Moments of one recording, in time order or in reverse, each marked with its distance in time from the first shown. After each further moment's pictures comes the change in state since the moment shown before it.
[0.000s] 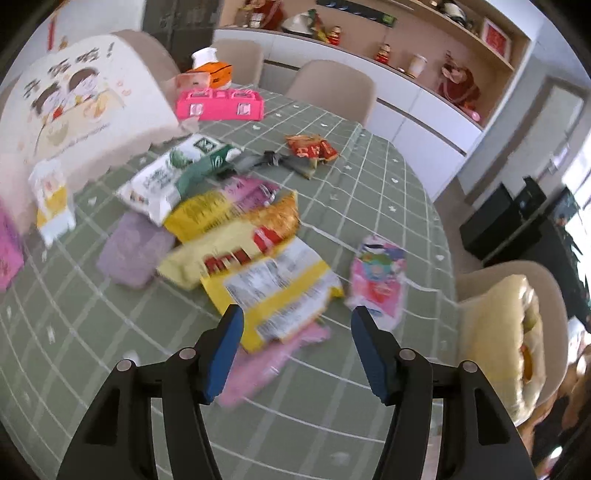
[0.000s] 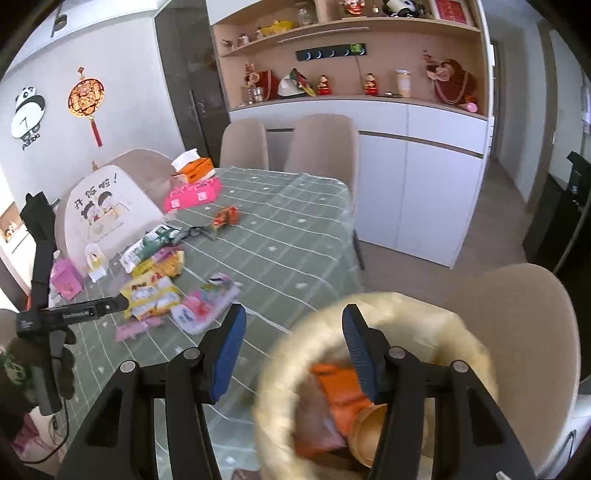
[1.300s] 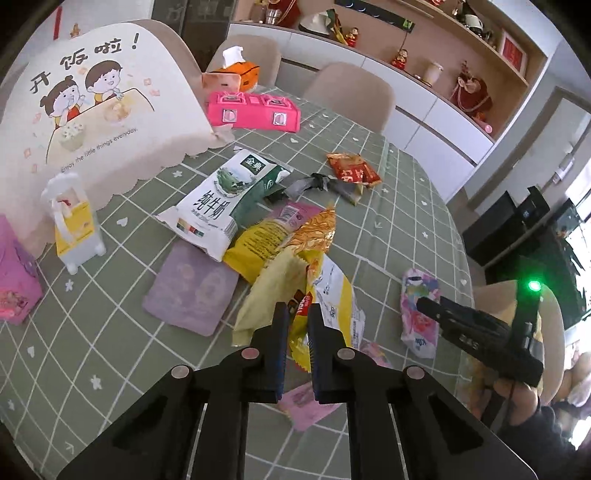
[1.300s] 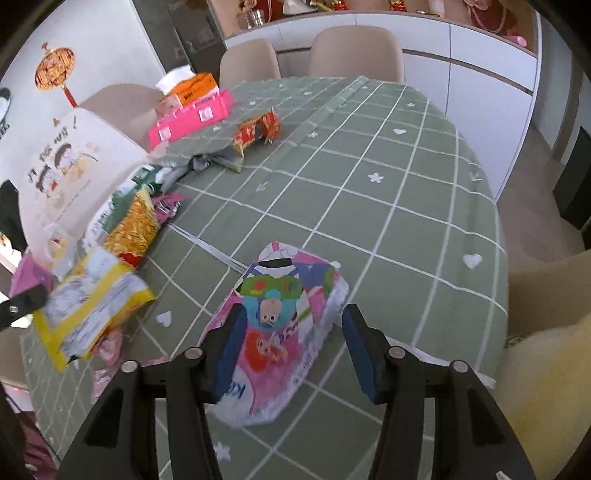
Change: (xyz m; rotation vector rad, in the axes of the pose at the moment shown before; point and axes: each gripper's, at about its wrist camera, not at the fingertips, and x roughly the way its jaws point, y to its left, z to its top) left arm -0.008 0.067 0.037 -0.055 0.035 -0.012; right arm 0.224 0.100 -0.003 0.064 0.287 0.013
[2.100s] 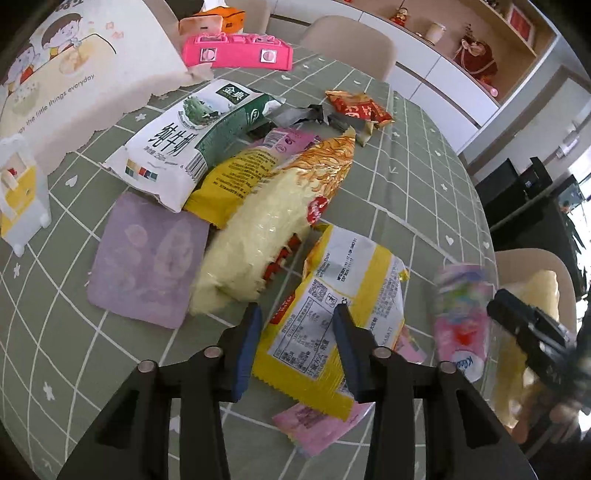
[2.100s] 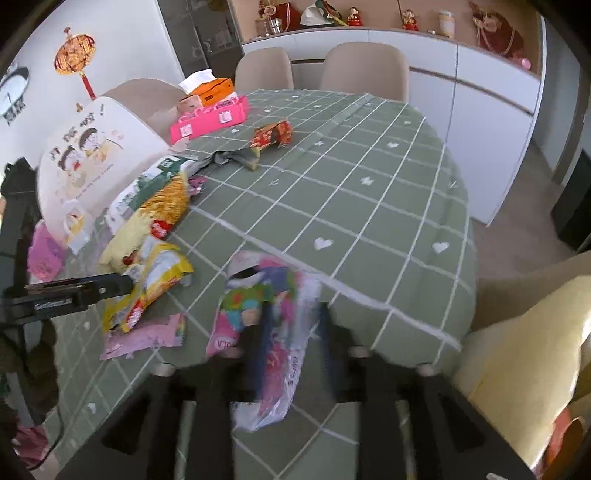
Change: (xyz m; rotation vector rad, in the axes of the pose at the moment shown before) left arm 0.069 -0.002 -0.015 0.023 0.156 -0.018; right arm -0.055 -0.004 -0.033 -0.042 -0.068 0.048
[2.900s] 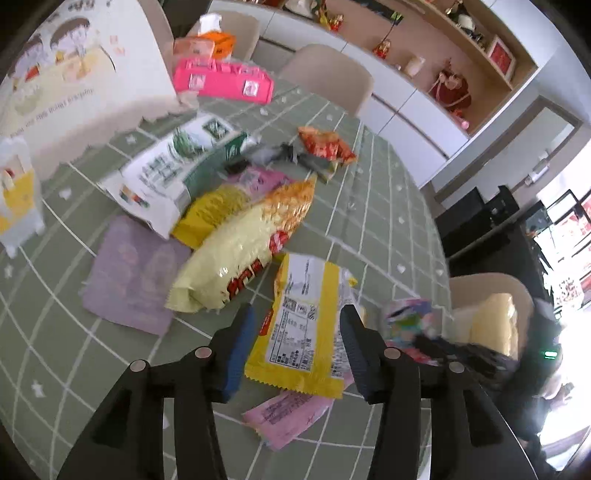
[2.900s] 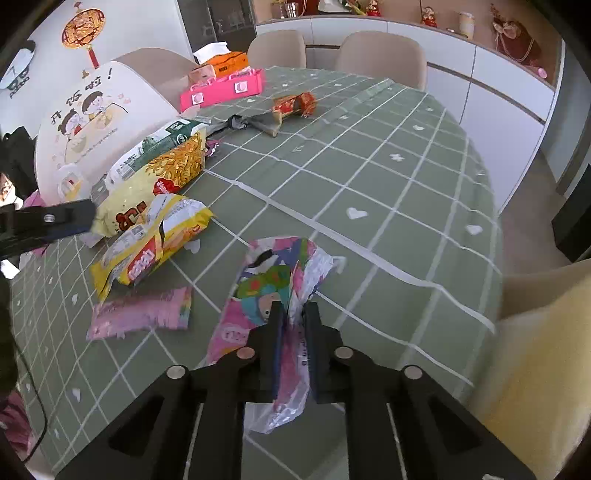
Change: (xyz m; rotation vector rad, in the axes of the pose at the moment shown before) left arm -0.026 0.001 0.003 -0.044 -0.080 -0.141; right arm 0.014 0.023 -0.016 -0.082 0.048 -0.060
